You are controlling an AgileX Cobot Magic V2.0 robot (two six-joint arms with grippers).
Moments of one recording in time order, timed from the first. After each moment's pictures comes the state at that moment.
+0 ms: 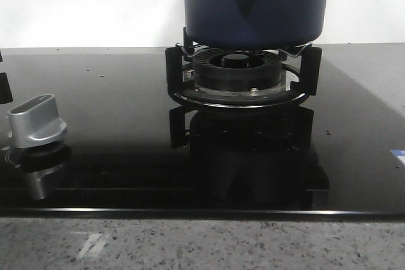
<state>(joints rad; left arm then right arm) -0.09 1.34 -1.22 -1.52 0.92 1.47 0.45 1.66 -1.85 -0.60 1.03 0.21</state>
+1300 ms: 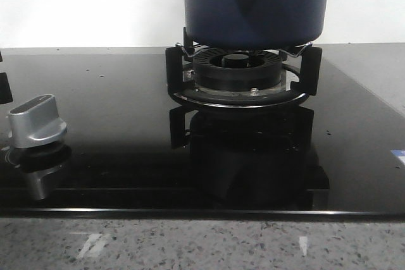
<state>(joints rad) -0.09 1.34 -1.22 -1.52 0.92 1.47 0.60 1.66 -1.85 -1.15 1.03 0.26</state>
